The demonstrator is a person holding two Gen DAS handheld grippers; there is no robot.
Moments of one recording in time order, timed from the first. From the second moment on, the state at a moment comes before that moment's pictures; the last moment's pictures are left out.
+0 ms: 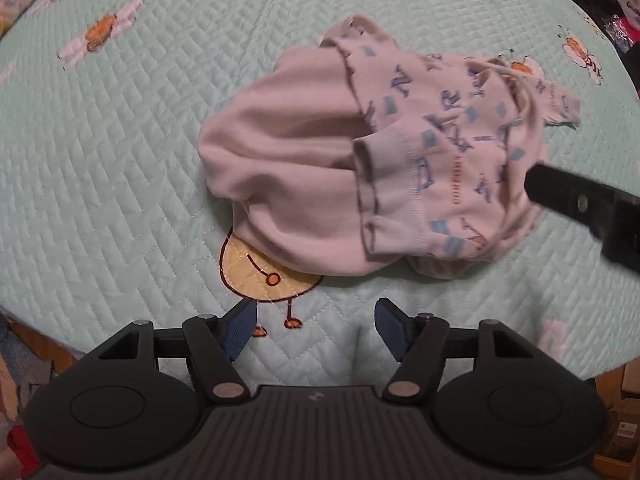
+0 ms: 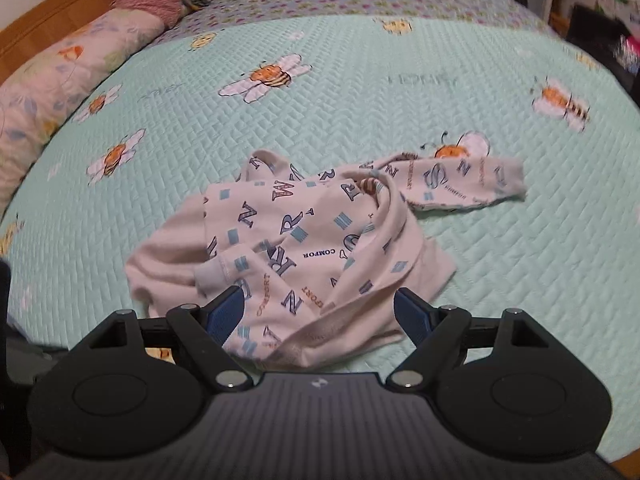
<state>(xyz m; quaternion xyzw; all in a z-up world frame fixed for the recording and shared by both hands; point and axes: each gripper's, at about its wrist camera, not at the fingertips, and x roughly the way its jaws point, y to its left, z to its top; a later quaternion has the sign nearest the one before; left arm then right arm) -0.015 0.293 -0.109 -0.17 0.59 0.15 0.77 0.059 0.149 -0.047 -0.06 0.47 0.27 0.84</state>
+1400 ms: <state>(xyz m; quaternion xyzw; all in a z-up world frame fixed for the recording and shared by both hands) -0.029 0.335 -0.065 -0.31 0.43 0.11 0.84 0.032 0.057 -0.017 0.12 0.35 0.27 0.89</state>
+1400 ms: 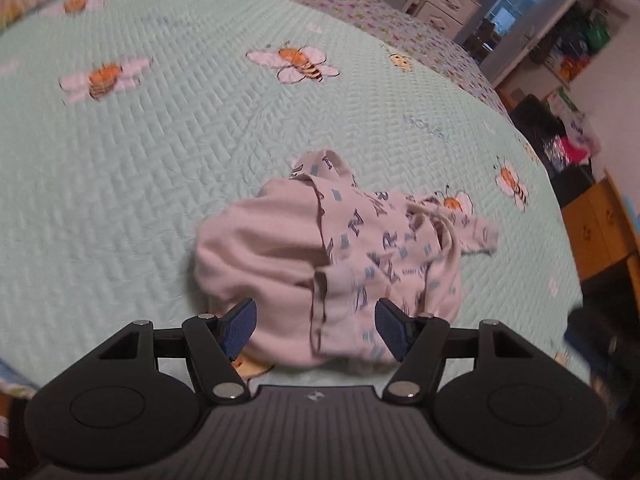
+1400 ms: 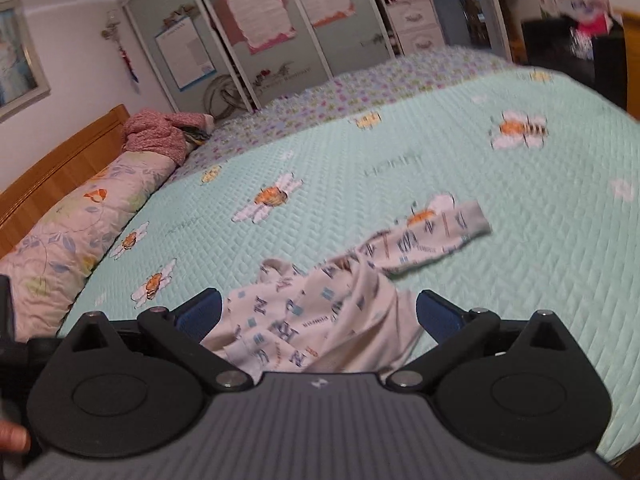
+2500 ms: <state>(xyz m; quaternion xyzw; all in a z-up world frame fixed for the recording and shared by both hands) 0.067 0.319 -0.102 -0.27 0.45 0.10 0.84 0.075 0.057 -0.077 0.03 0.45 0.20 0.87</state>
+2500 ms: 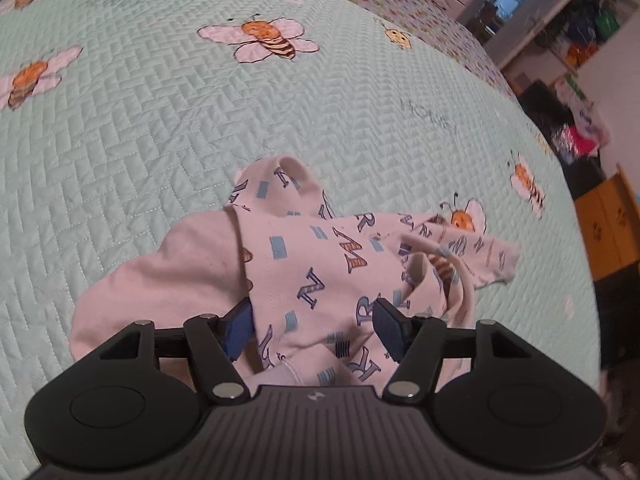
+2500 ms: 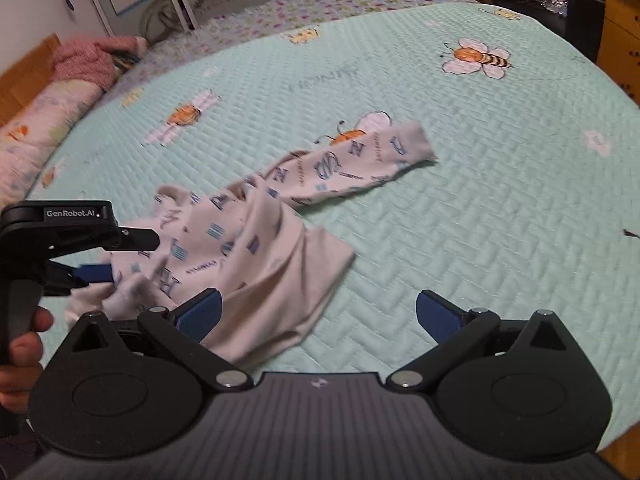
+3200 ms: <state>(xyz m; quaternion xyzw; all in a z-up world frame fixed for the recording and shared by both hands) 0.050 0.312 -0.092 -0.24 0.44 0.13 0.86 0.077 0.058 -0.061 -0.04 0.42 0.15 0.89</state>
